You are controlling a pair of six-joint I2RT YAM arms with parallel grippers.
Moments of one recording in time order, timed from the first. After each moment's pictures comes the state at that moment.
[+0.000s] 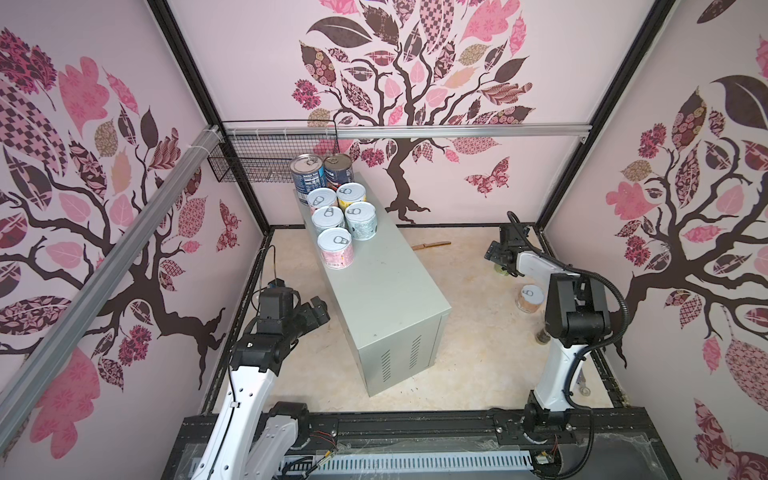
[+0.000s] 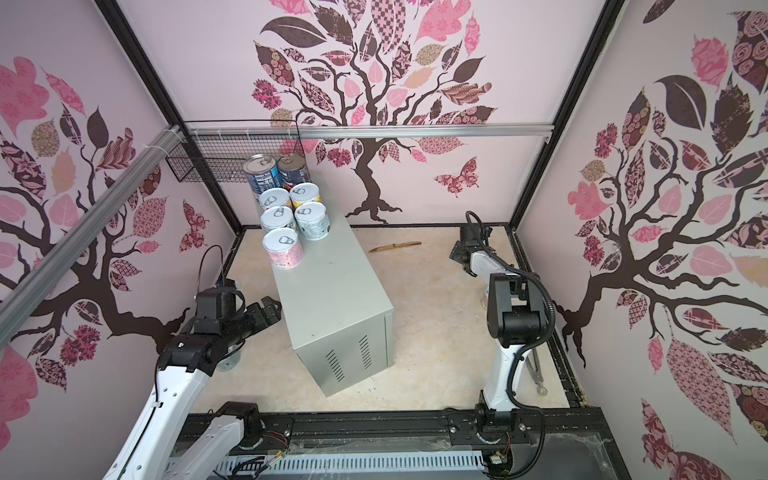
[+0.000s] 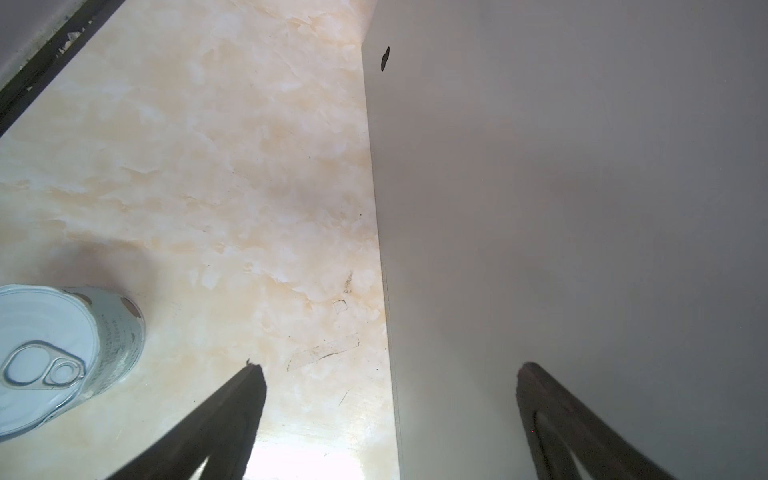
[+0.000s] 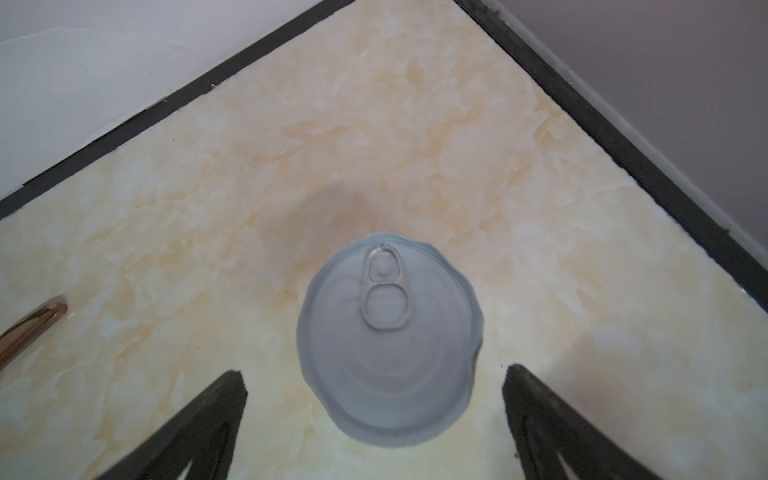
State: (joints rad) left arm -0.09 0.80 0.82 -0.80 0.01 -0.52; right arm 0.01 2.01 1.43 -0.28 0.33 0.50
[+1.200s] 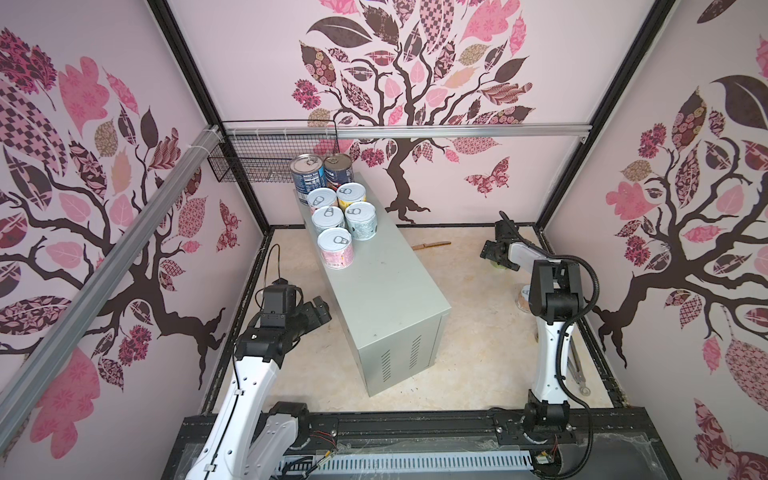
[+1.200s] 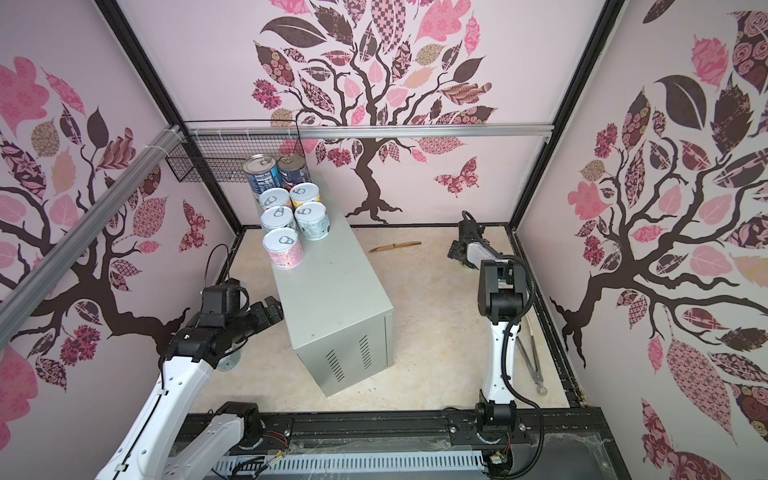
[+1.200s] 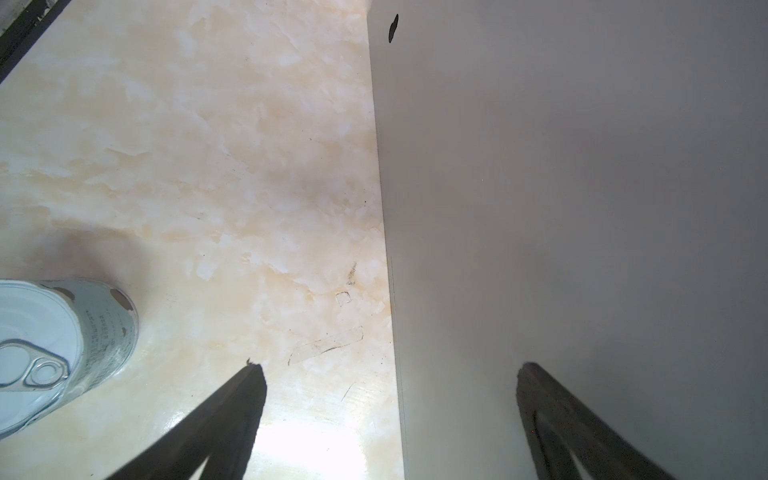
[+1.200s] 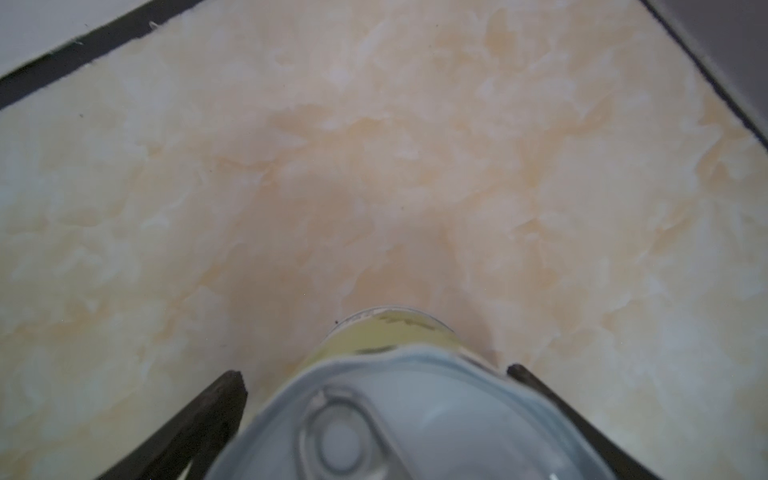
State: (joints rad) left arm -0.08 0.85 0.82 -0.80 0.03 -0.52; right arm -0.02 2.31 1.74 -0.39 0.27 0.43
